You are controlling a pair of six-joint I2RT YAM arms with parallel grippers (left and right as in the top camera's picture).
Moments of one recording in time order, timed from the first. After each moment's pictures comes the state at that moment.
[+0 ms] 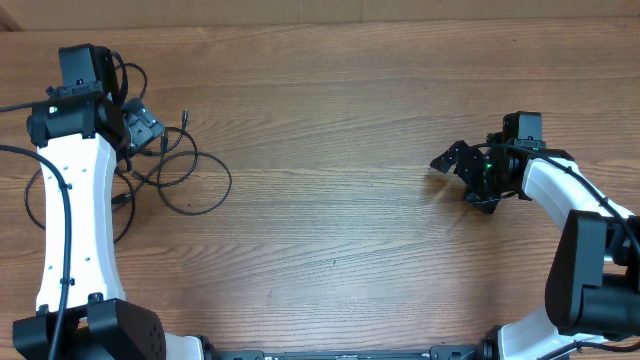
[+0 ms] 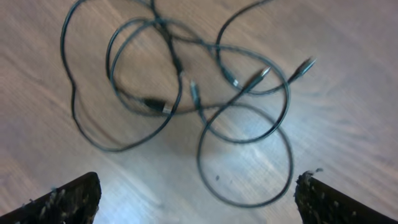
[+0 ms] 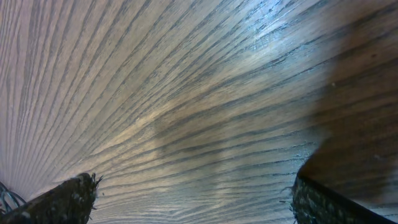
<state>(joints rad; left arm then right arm) 0.20 1.61 1.58 -1.17 -0.27 -0.55 -0.12 1.76 0.98 -0.53 -0.41 0.57</state>
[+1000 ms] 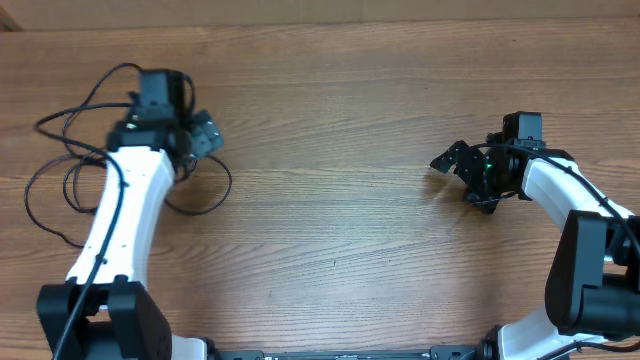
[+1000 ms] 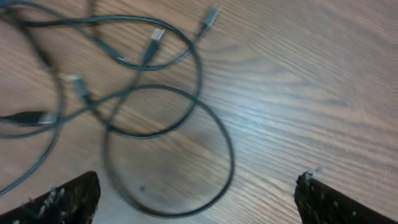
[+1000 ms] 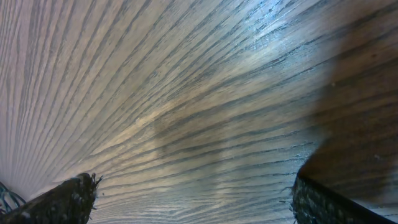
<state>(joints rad) -0.01 1.60 1.25 -0.74 -0.19 -0.46 -0.12 1.76 0.98 -0.53 -0.41 0.57</state>
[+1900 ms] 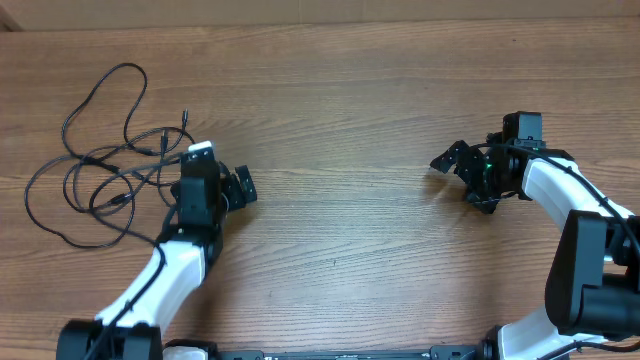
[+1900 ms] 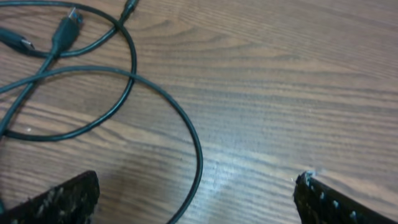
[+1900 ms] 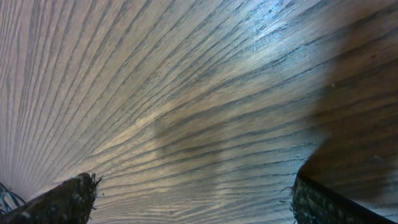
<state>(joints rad) -0.10 1.35 0.49 0.16 -0.14 -0.32 -0.12 1.76 0.98 -0.53 -0.41 0.57</state>
